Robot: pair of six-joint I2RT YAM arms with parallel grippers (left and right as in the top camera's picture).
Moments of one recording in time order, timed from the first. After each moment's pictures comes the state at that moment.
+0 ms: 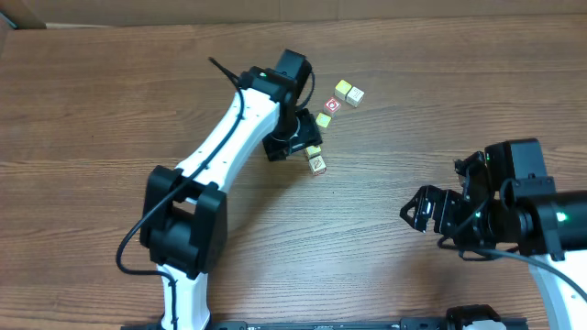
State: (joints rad) left arm -0.46 2.07 1.74 -1.10 0.20 -0.74; right arm 0.09 1.05 1.18 -1.46 -0.39 0.39
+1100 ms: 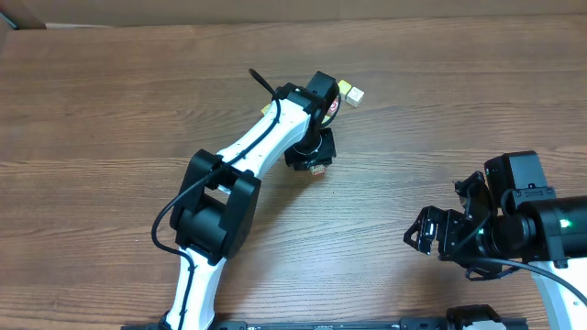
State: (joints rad) left arm -0.53 2.21 1.74 -1.04 0.18 -0.68; right arm 0.09 1.04 1.18 -1.62 -0.39 0.36
